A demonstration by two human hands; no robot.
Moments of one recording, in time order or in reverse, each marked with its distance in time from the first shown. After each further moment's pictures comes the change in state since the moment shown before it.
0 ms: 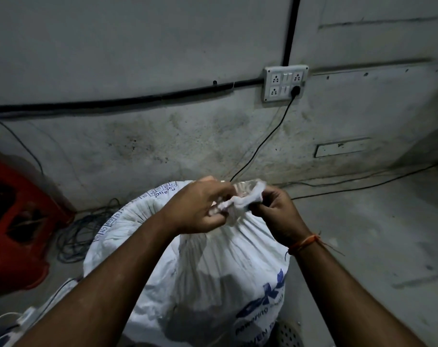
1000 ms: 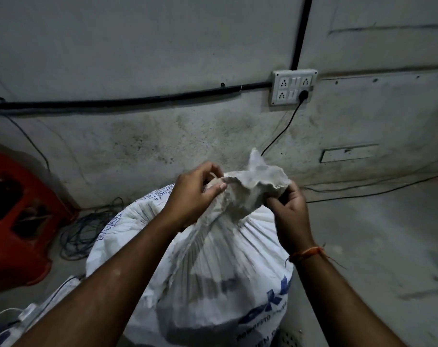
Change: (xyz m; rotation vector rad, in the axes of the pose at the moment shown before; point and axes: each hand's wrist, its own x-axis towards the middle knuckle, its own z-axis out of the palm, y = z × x) left_hand 0.005 -0.016 0.002 -0.235 0.355 -0.462; right_hand 0.005 0.001 0.009 -0.015 0.365 -0.064
